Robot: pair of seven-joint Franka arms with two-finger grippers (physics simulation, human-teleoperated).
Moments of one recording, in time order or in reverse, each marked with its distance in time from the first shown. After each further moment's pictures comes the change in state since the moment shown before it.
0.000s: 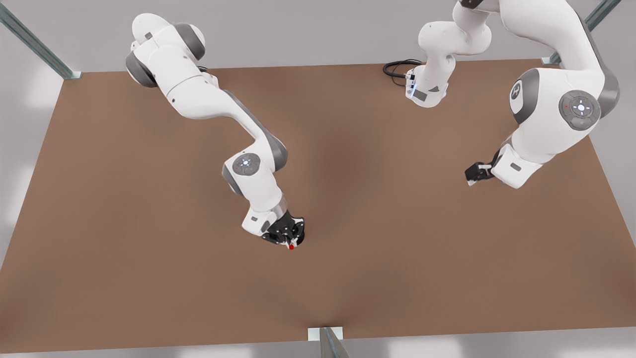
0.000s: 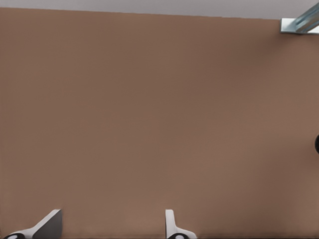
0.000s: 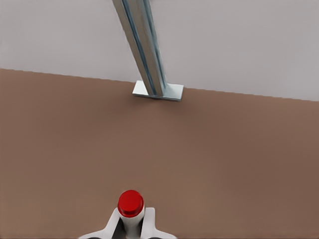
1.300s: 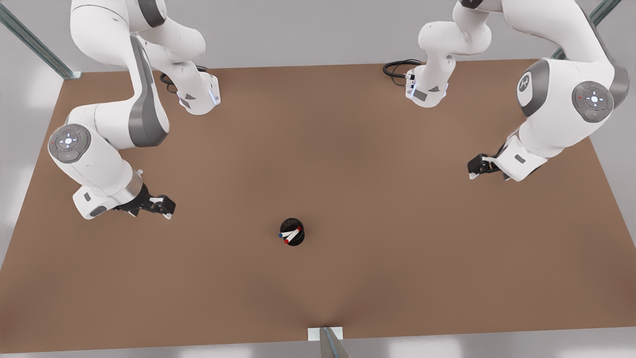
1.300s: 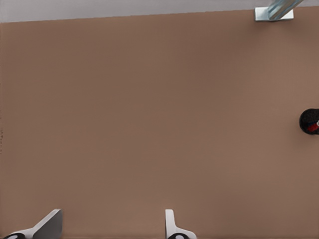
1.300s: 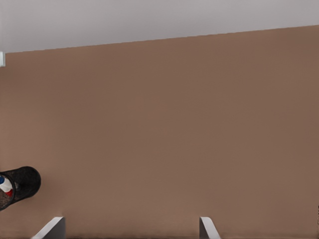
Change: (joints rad) left arm 0.013 0.001 -0.002 0.046 -0.031 -0.042 0.117; right arm -0.252 -0.411 -0.202 -0.037 0.169 -0.770 -0.218
